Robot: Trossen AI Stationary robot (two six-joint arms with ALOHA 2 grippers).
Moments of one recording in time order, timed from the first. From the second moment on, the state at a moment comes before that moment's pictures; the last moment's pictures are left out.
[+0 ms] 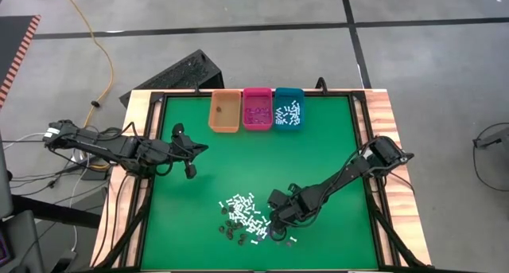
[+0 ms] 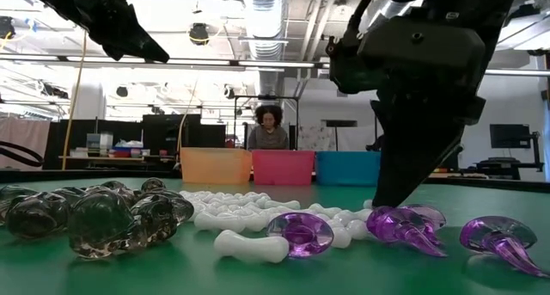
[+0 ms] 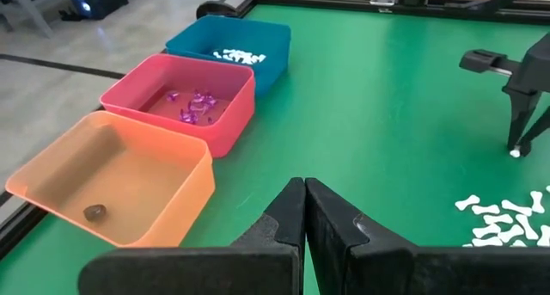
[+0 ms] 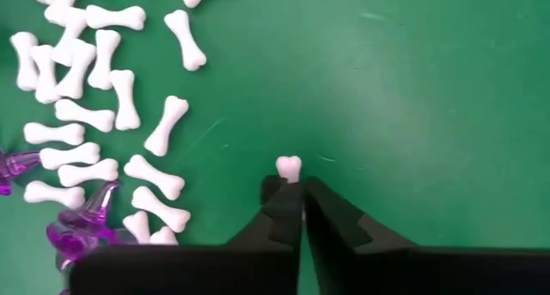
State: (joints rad) left arm -0.20 0.71 0.54 -0.24 -0.55 -0.17; right arm 0.49 1.90 1.21 -0.49 0.24 1.00
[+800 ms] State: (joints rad) left arm -0.20 0.71 0.54 -0.24 -0.55 -0.16; right arm 0.14 1.59 1.20 -0.78 0.46 0.50
